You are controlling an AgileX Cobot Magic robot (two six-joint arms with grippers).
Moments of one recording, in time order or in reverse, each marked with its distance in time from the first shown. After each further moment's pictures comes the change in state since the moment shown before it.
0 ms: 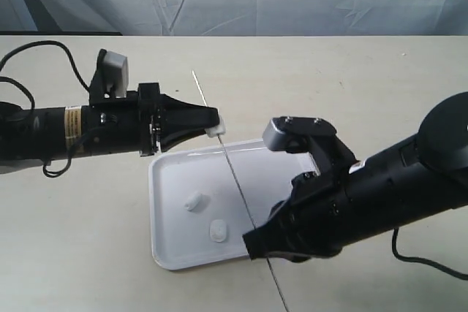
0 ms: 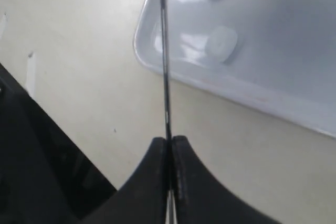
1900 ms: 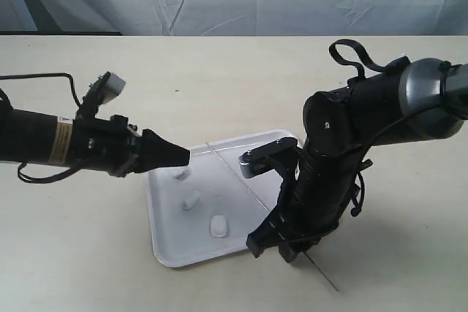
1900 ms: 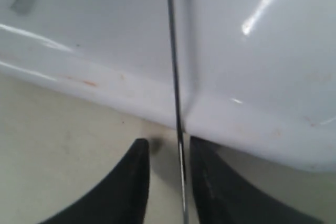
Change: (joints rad) left arm 0.083 -0.012 -0.022 0.326 0.312 0.124; right arm 0.000 0.432 -0.304 -0.752 0.160 0.509
